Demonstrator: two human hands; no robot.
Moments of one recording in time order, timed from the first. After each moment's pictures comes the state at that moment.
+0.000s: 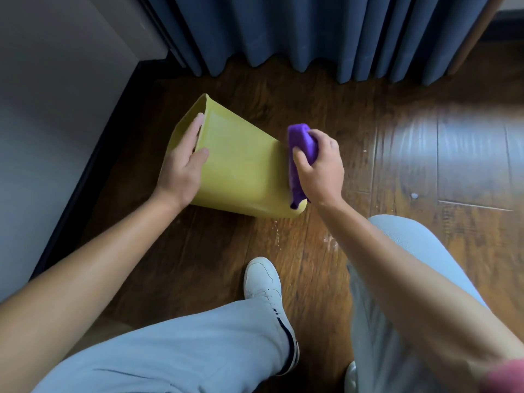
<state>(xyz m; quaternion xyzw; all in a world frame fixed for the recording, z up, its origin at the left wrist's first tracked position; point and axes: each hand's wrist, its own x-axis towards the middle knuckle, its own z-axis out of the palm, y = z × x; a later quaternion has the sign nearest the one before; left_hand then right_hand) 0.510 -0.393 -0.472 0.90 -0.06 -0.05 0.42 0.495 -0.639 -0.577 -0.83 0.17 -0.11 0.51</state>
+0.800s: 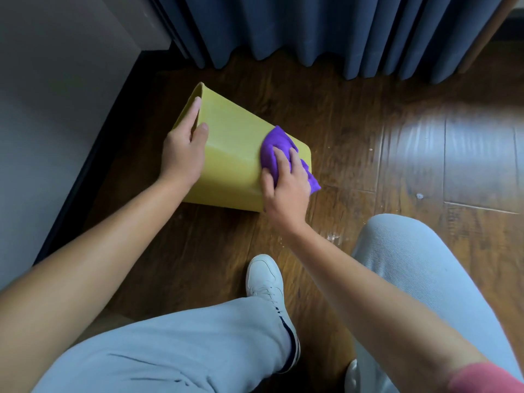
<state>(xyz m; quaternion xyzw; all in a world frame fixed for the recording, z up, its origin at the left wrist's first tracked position) 0.533 -0.401 -0.472 0.92 0.04 0.00 0.40 0.475 -0.555 -0.606 -0.87 0.14 -0.09 0.47</state>
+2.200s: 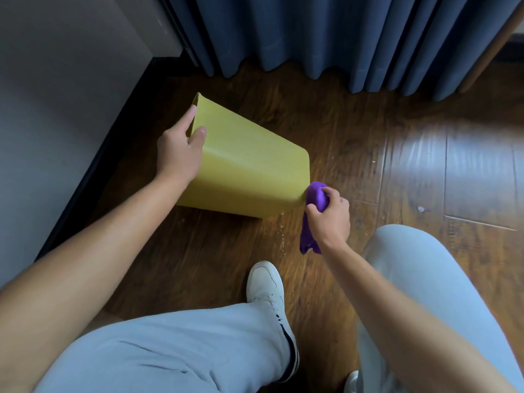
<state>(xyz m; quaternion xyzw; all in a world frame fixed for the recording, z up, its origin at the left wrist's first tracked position) 0.541 -0.381 -0.460 0.93 0.07 0.04 0.36 0.441 -0.619 -0.624 -0.82 0.31 0.05 0.48</state>
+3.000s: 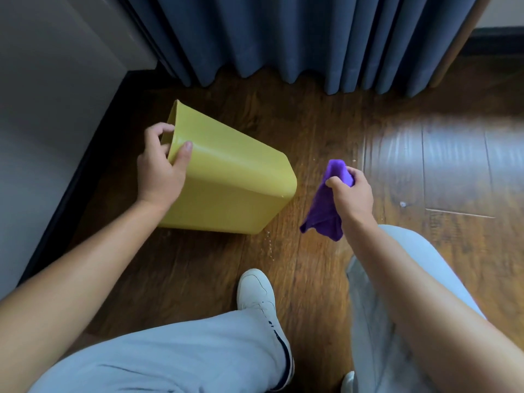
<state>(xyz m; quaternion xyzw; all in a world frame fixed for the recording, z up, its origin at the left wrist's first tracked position) 0.539 -0.387 -0.479 0.93 -0.03 0.10 0.36 0.467 -0.697 -0.583 -0.69 0.38 0.00 0.61</state>
